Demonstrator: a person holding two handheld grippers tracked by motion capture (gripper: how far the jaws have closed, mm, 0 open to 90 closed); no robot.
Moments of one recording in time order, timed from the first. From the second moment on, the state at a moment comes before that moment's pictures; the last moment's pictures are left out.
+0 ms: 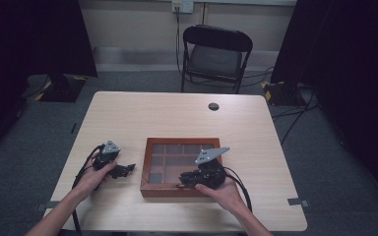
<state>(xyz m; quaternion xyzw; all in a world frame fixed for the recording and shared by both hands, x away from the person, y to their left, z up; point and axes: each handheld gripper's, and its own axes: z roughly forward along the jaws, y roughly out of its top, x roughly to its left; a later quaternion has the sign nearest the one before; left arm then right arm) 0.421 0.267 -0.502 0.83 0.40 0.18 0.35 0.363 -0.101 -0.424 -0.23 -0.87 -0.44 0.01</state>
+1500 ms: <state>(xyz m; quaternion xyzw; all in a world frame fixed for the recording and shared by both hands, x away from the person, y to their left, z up) 0.421 0.267 -0.502 0.83 0.40 0.18 0.35 0.365 -0.096 -0.422 -0.21 -0.88 -0.43 0.02</state>
